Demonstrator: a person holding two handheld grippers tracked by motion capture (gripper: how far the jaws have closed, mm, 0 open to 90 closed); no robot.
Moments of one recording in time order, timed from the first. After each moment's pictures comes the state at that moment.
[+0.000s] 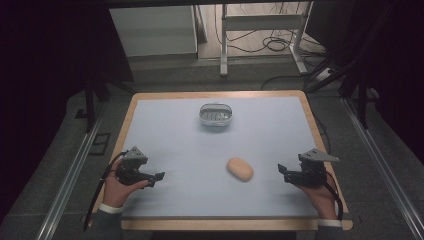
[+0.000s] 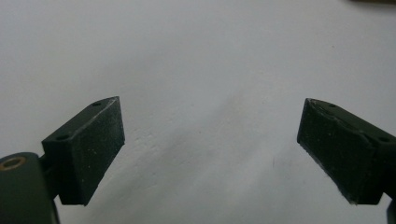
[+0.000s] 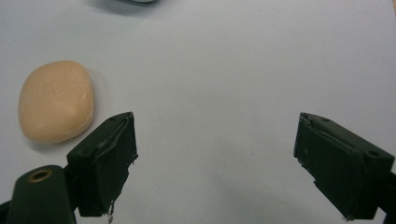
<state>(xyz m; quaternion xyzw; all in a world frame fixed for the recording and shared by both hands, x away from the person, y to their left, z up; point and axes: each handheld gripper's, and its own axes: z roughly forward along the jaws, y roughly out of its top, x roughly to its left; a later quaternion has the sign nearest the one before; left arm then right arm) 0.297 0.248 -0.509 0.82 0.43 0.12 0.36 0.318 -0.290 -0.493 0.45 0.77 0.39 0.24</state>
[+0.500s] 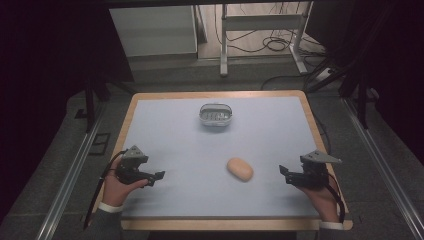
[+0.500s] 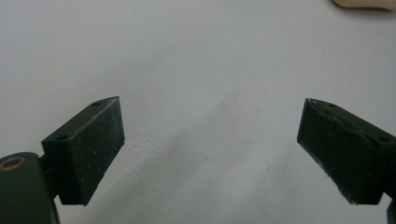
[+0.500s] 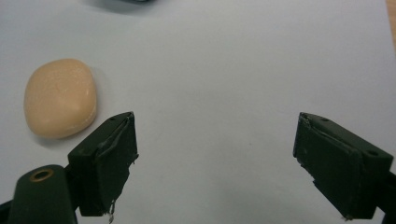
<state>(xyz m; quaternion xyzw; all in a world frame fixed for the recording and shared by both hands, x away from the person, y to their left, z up) 0.299 0.250 -0.506 0.82 0.43 0.12 0.37 0.312 -0.292 -0.489 0.46 0.76 0.39 0.24</state>
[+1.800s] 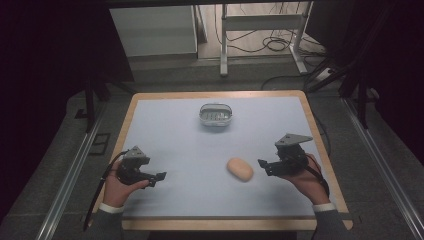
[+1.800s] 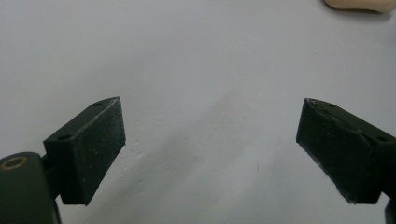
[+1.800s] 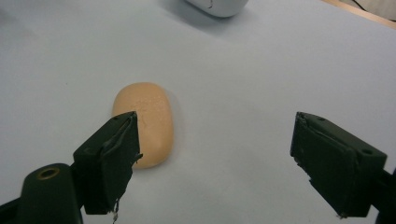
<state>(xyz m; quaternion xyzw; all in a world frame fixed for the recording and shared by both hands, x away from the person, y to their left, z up) 0.297 0.246 -0.506 0.82 0.43 0.10 0.38 0.332 -0.224 -0.439 0.36 0.84 0.35 0.19</state>
